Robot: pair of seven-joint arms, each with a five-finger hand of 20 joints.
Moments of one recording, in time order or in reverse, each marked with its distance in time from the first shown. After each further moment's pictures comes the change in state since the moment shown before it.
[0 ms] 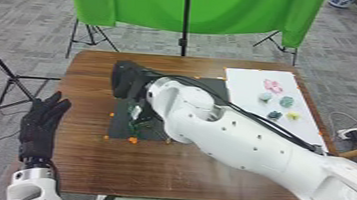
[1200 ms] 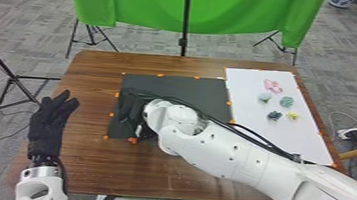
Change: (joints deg) left arm -1.6 -0.1 2.1 1.1 0.0 -1.2 0.8; right arm -3.8 -3.9 -3.1 10.3 -5.5 -2.5 1.5
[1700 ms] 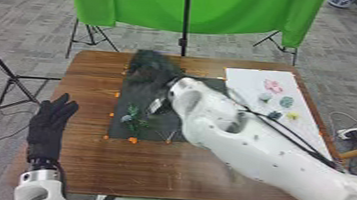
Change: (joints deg) left arm 1.6 -0.5 -0.6 -0.6 0.2 0.0 -0.2; right arm -4.0 13.6 13.1 -22.3 -8.5 6.8 -0.6
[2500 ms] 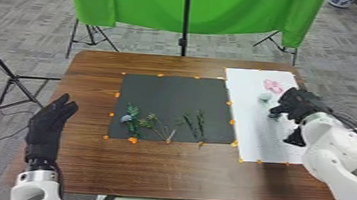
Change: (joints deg) left arm 0.1 -0.5 -1.5 0.1 2.2 -2.1 -1.9; right arm -42.5 27.3 42.8 -7.9 -5.3 -12.0 16.9
